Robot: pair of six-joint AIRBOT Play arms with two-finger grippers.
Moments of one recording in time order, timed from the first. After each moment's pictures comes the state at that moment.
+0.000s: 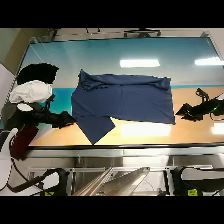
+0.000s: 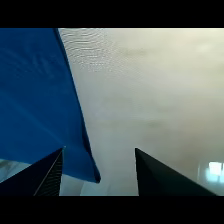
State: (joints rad) left arm 0.26 -1.29 0.77 0.84 -1.30 -1.14; right arm -0.50 -1.55 1.02 -1.05 1.24 1.16
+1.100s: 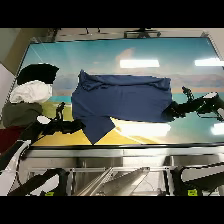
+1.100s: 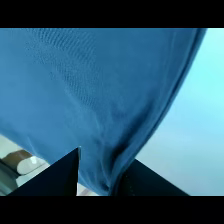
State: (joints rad) left arm 0.04 -1.21 0.53 0.80 -0.87 -1.19; right arm -0.39 -1.68 1.03 -0.84 1.25 1.02
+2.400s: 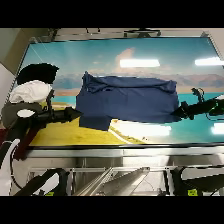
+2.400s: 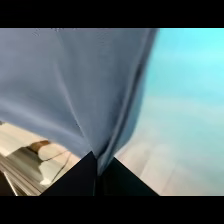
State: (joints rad) left arm 0.16 -1.13 0.68 0.49 -1.14 -1.04; right arm -0.51 -1.62 1.05 -0.80 1.42 1.04
